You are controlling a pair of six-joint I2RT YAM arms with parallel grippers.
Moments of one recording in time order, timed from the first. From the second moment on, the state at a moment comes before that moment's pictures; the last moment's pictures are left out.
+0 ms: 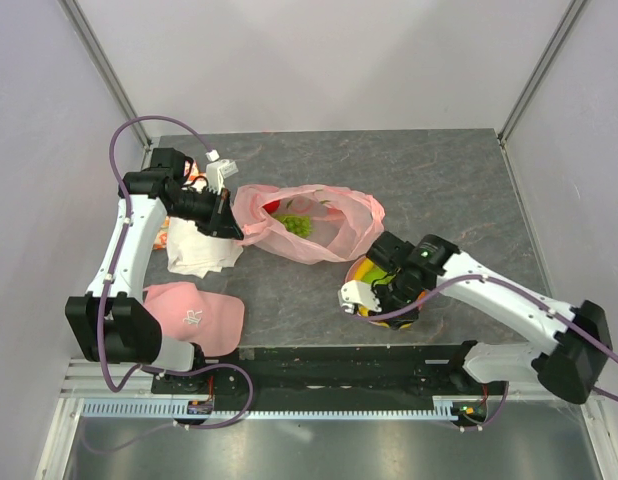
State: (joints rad) left arm -0.02 1.44 1.41 -1.19 0.80 0.41; right arm 0.83 1.21 1.03 -1.23 -0.37 -0.81
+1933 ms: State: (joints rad) left arm -0.02 1.36 1.38 -1.24 0.75 0.43; right arm 0.68 1.36 1.64 -1.26 -0.19 -0.95
